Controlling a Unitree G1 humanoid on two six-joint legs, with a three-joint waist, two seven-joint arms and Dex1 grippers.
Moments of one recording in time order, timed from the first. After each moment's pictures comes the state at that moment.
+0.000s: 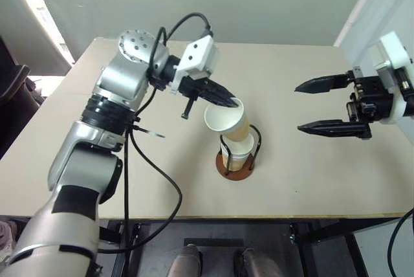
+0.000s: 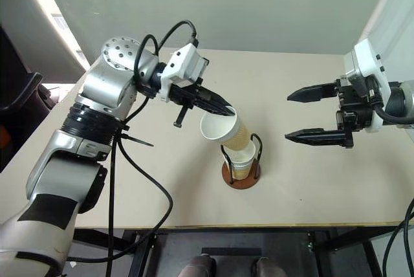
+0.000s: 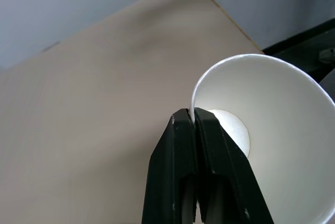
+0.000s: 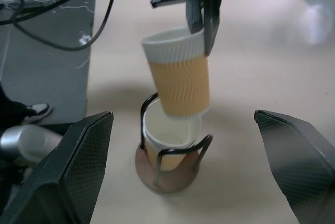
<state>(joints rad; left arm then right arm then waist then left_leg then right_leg) -1.27 0.59 -0.38 0.47 -0.35 0.11 -1.57 -0.73 -1.05 -0.14 -0.25 0.70 0.78 1.34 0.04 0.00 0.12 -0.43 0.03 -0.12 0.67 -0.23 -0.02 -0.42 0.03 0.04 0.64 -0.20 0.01</state>
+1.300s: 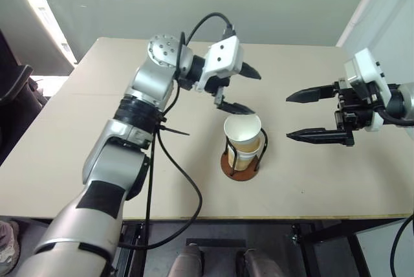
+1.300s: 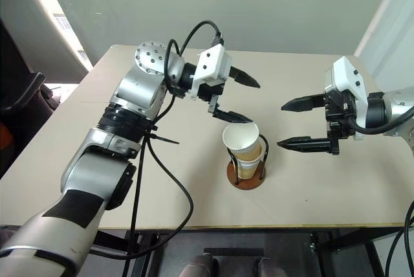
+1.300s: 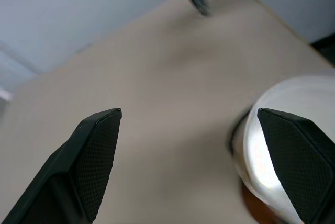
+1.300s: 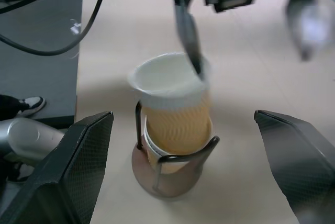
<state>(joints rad) -1.32 0.39 -0.29 0.65 -0.15 -0.02 -1.40 -0.70 -1.06 -0.06 -0.27 0.69 0.75 1.26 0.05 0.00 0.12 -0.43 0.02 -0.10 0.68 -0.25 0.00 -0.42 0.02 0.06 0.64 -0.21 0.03</state>
